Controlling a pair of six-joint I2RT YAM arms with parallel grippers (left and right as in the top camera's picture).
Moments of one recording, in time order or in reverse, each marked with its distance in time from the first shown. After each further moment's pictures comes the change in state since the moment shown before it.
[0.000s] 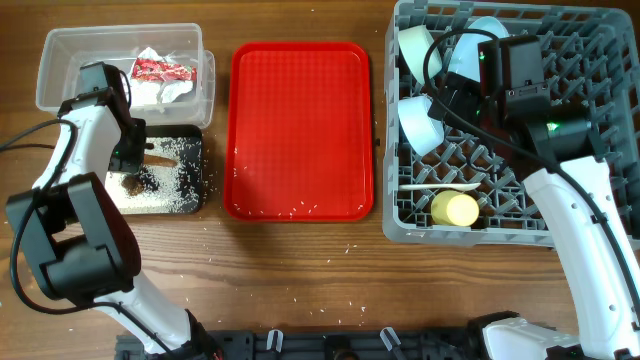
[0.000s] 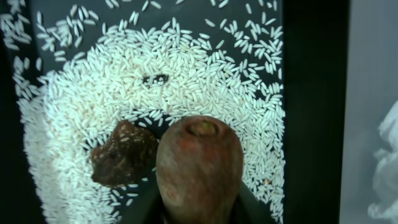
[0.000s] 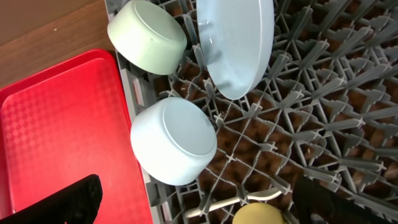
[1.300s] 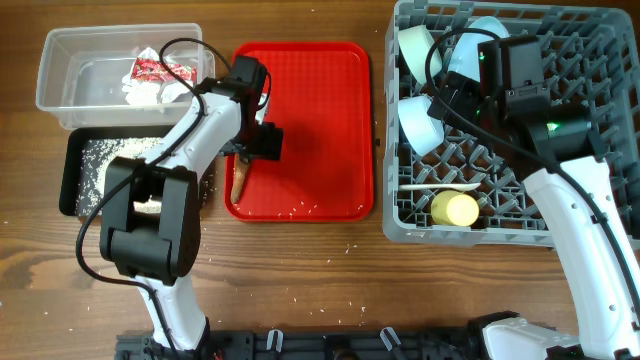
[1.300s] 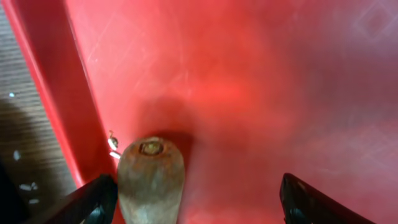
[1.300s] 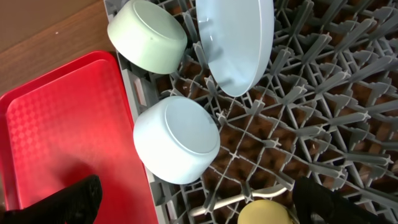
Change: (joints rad) left arm -0.526 0.080 0.062 -0.058 0.239 1.104; right arm 0.000 0.000 0.000 -0.005 -0.008 0.039
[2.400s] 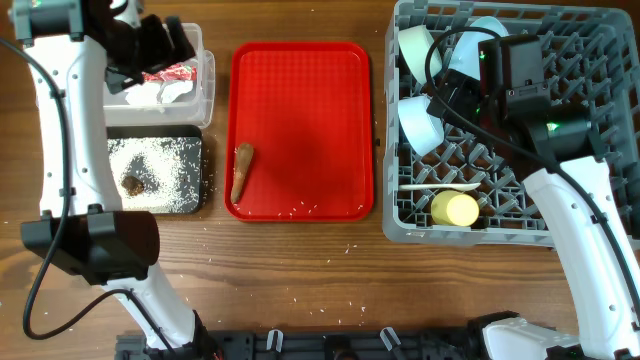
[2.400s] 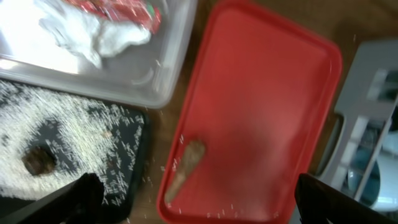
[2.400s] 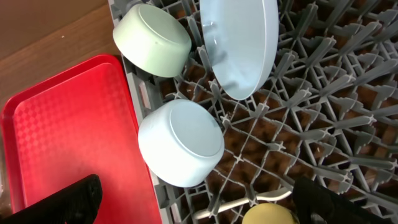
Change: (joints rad) left arm 0.352 -0.010 0.856 -0.610 0.203 -0.143; right arm 0.000 0.000 0.000 0.016 -0.006 0.003
